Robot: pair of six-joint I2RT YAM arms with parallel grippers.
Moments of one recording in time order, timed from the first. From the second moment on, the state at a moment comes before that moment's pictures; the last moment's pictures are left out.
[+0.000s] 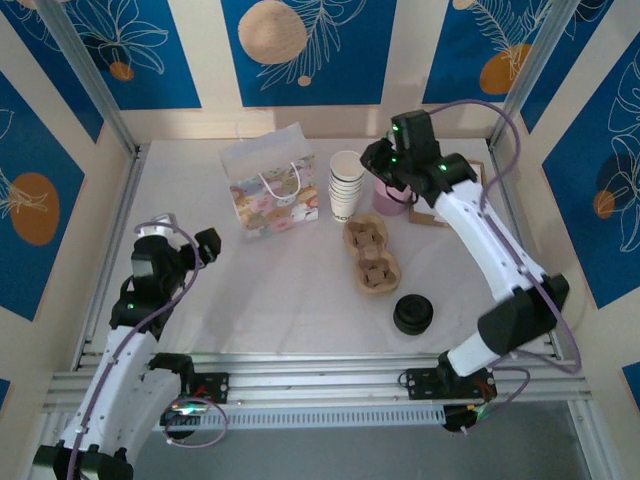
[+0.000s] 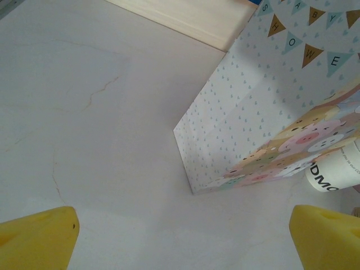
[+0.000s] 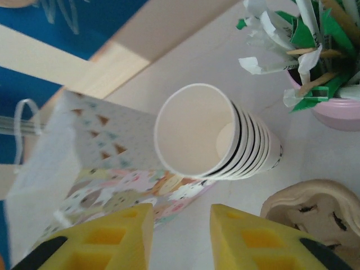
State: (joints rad) left arm -0.12 0.68 0.57 -0.34 -0.01 -0.44; right arm 0.40 1.57 1.66 -0.79 -0.01 0.90
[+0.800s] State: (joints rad) left arm -0.12 0.71 0.57 -0.36 -0.02 -0.45; right arm 0.42 1.86 1.83 -0.89 0.11 0.97
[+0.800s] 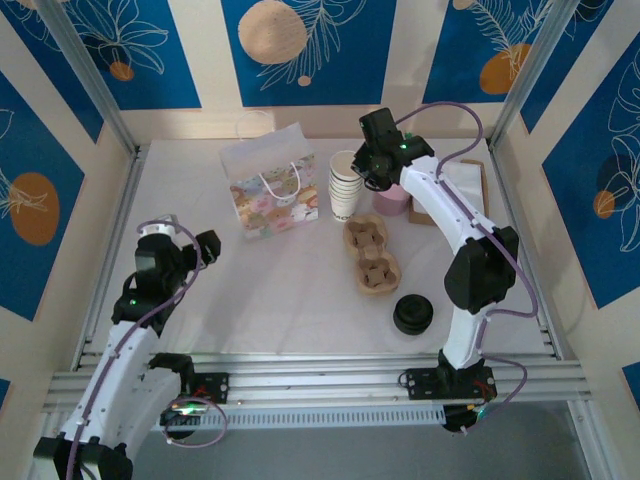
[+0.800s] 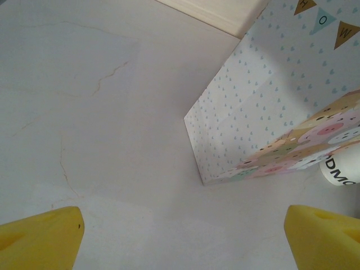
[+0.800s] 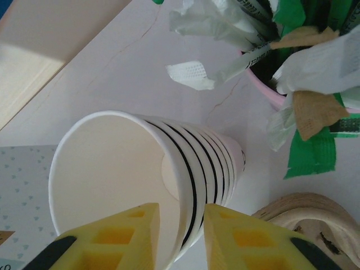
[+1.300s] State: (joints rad) left arm -0.12 0.72 0.57 -0.36 -0.02 -0.45; right arm 0.43 1.87 1.88 -0.91 0.13 0.95
